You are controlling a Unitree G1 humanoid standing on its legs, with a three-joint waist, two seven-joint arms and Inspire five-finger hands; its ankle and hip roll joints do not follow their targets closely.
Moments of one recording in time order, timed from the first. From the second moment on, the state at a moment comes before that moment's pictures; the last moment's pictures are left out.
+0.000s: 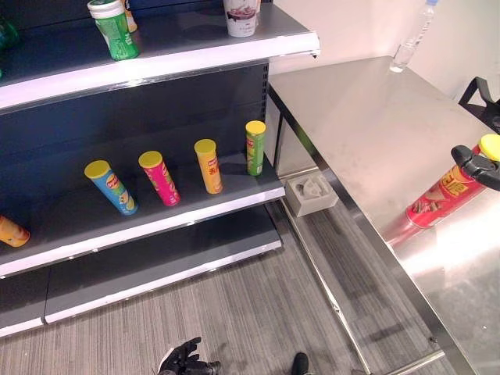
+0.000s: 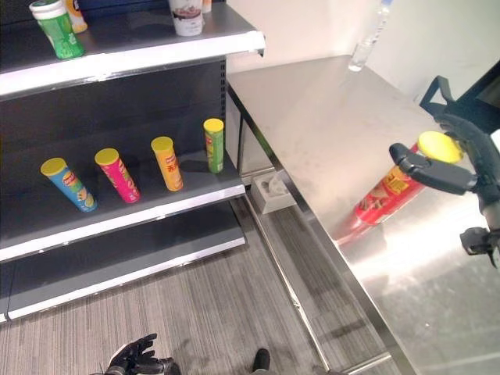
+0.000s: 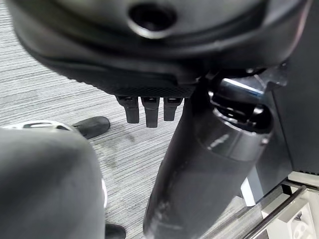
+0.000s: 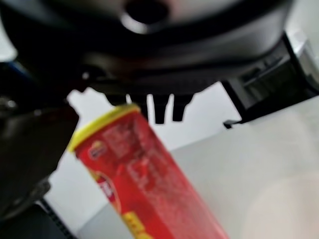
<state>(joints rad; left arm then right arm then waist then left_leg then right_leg) 0.14 0.22 -0.16 0.97 -0.23 -0.10 -0.06 0.02 -1.21 -0.32 0.27 0.28 -0.14 0.02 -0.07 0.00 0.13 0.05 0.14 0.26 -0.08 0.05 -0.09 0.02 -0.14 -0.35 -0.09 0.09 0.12</state>
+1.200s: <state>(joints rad) 0.13 0.23 -0.15 0.96 -0.23 -0.10 -0.06 0.12 -1.25 -0.39 0.18 0.20 -0.15 0.04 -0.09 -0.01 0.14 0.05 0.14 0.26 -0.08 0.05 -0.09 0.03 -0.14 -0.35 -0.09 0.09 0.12</state>
